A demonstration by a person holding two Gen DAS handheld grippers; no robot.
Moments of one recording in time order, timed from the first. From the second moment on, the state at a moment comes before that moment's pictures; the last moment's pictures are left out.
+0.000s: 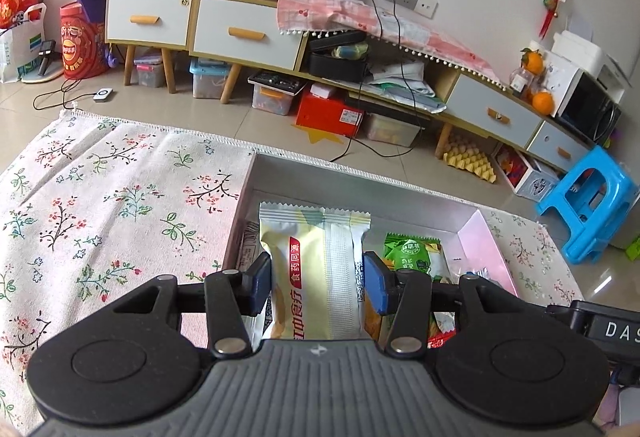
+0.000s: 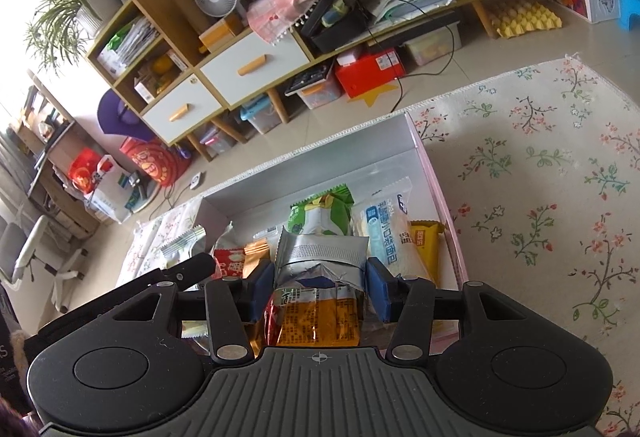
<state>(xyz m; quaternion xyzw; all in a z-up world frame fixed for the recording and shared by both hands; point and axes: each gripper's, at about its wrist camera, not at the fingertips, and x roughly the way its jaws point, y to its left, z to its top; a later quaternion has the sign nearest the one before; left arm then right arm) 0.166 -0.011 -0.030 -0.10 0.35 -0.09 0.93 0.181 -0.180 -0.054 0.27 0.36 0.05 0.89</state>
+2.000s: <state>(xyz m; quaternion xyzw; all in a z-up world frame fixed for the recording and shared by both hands) 0.069 0.051 -0.047 0.05 0.42 -0.09 0.90 0.087 -0.151 -0.056 0.06 0.46 0.02 0.88</state>
